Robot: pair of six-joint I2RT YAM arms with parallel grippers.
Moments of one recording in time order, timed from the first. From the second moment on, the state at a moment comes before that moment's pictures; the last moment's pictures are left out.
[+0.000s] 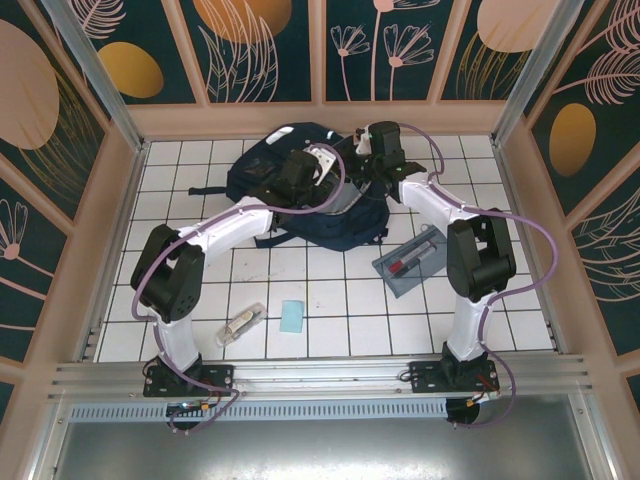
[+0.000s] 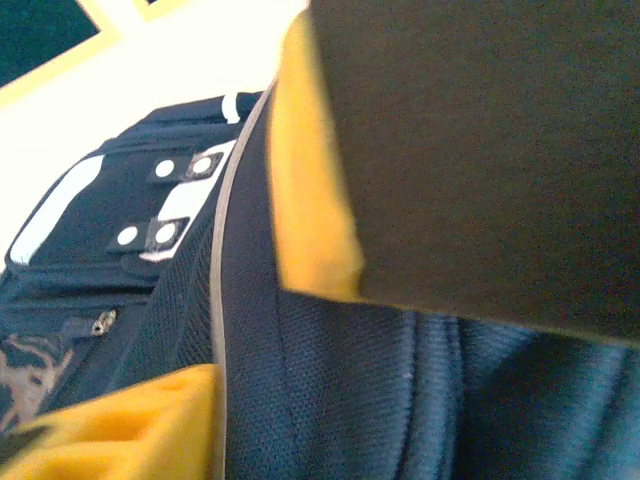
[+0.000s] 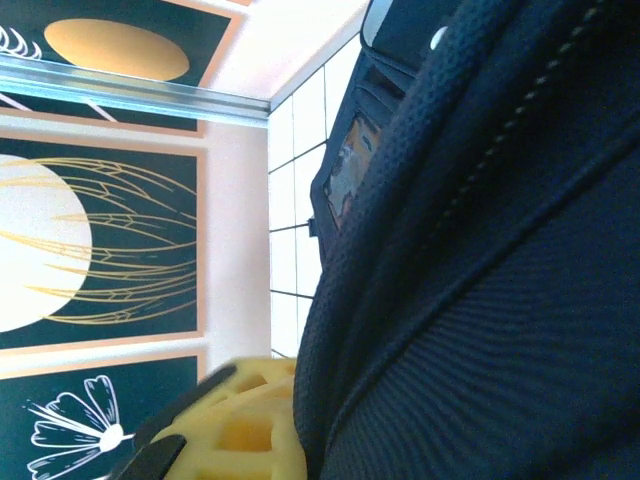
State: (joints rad) left arm -0.65 1.86 1.41 -0.13 -0.20 0.09; right arm 0.41 1.90 1.48 -0.08 -0.59 1.00
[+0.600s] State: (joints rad) left arm -0.63 1.87 1.43 -0.15 -0.11 0.00; right arm 0.30 1.63 1.17 -0.05 -0.55 0.89
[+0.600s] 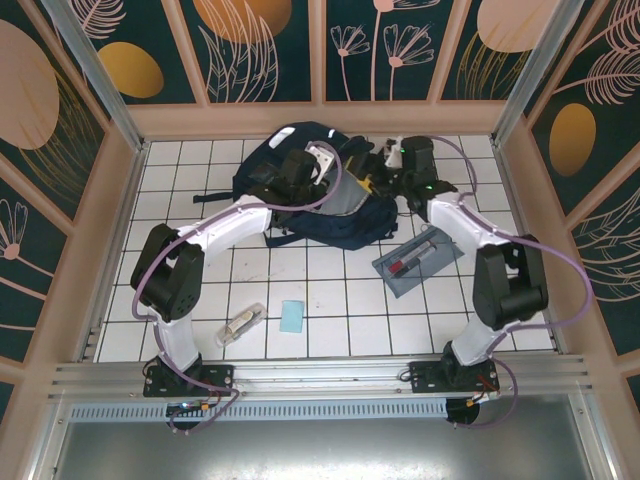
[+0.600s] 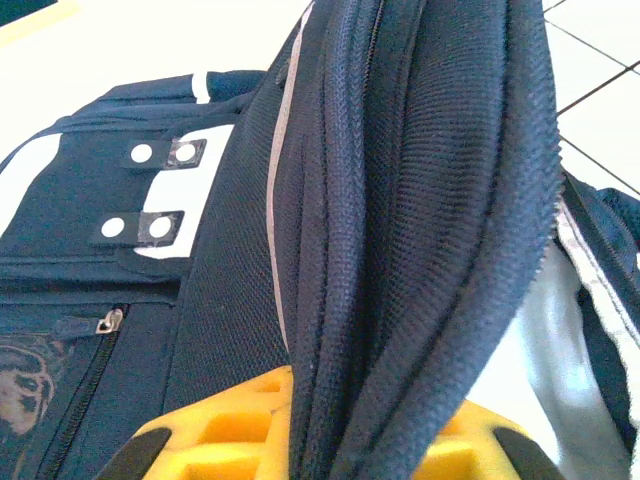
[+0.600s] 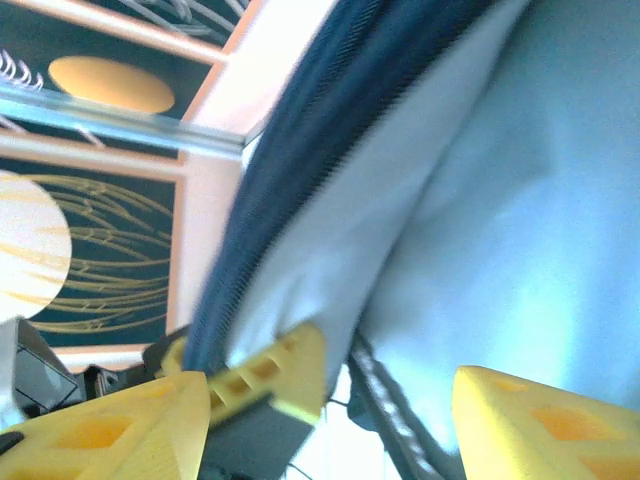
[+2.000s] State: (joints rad) left arm -0.58 1.71 1.30 -0.10 0.07 -0.29; right arm 0.24 1.76 1.04 -0.63 0.10 0.58
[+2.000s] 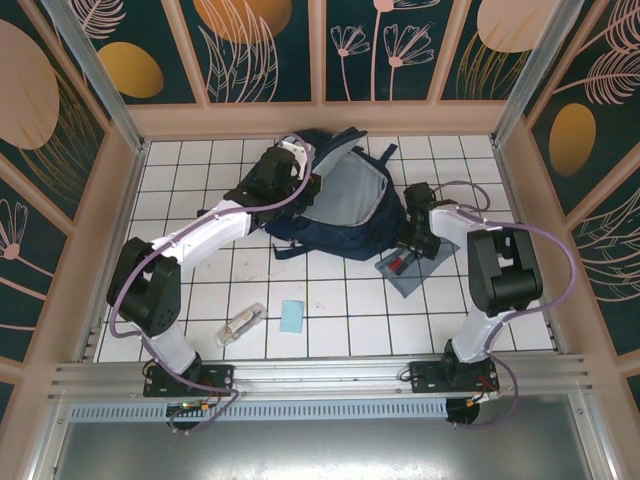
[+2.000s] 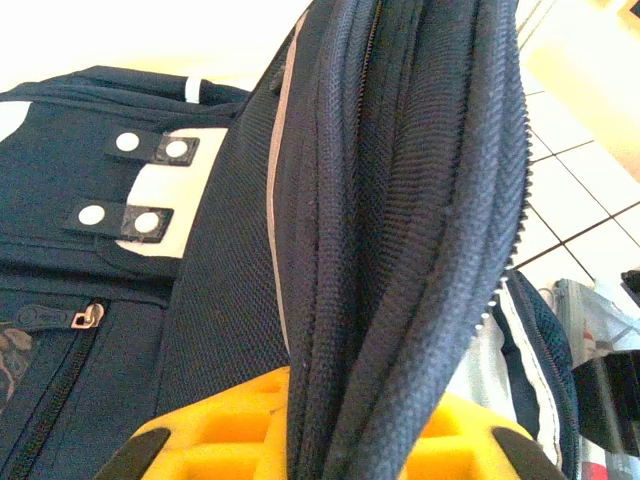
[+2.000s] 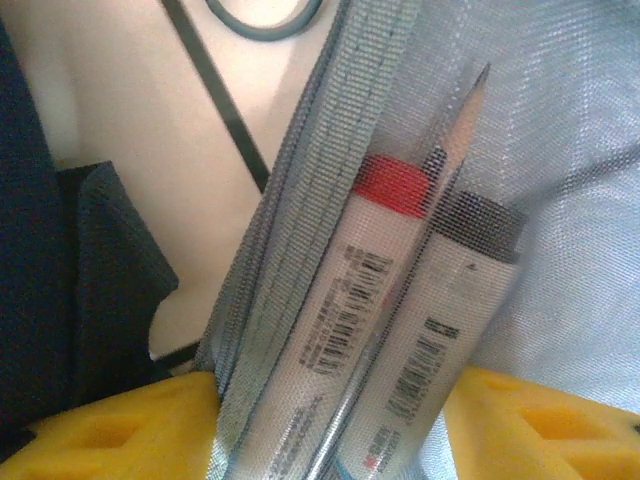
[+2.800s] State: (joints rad) left arm -0.55 1.64 1.24 -0.12 0.04 -0.29; right arm 0.28 1.85 1.15 -0.68 0.09 0.32
